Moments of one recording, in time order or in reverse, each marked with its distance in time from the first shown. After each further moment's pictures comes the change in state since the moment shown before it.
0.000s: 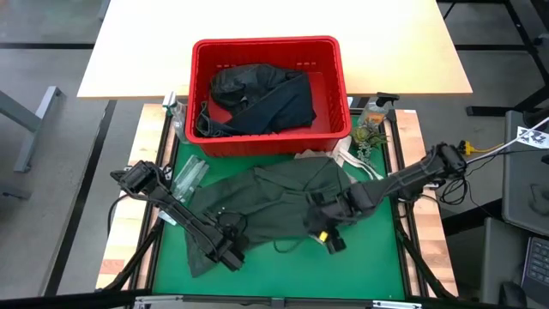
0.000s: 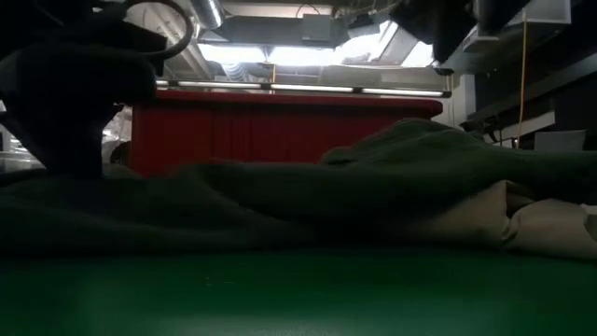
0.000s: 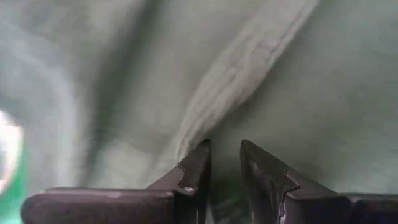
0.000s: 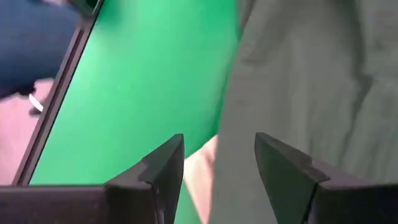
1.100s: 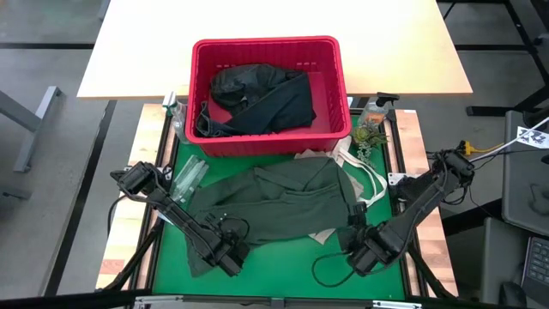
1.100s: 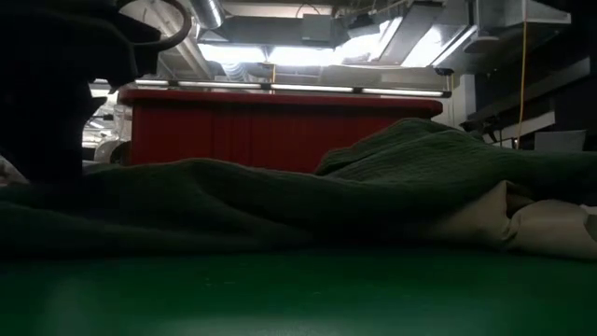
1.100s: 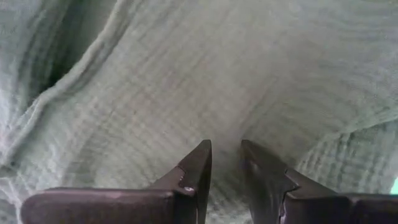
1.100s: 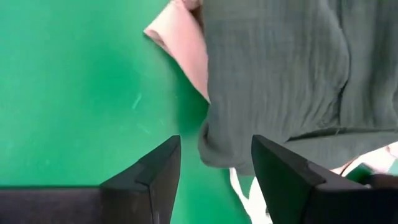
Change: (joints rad) left arm -0.028 0.000 0.001 0.116 0.051 0.058; right arm 0.364 -0.003 -0.049 -0.441 0.367 0.540
